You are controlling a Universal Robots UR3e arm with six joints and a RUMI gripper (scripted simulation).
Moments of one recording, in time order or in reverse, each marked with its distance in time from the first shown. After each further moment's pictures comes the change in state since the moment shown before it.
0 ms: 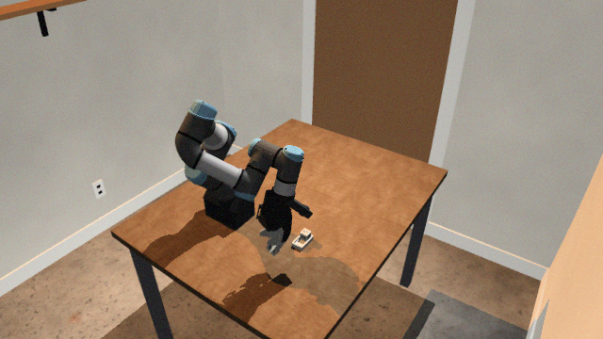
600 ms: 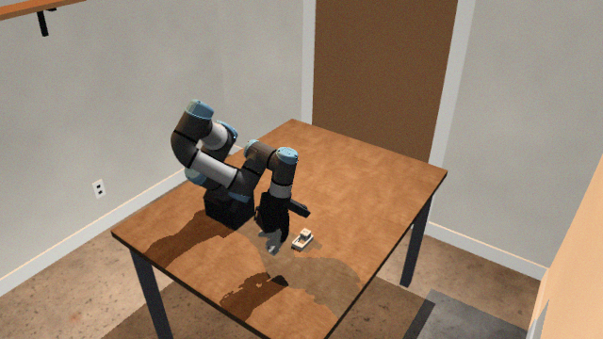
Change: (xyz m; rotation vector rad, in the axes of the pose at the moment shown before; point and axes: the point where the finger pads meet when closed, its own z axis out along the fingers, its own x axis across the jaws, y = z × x) arm -0.003 0.001 0.002 0.065 -0.018 0.001
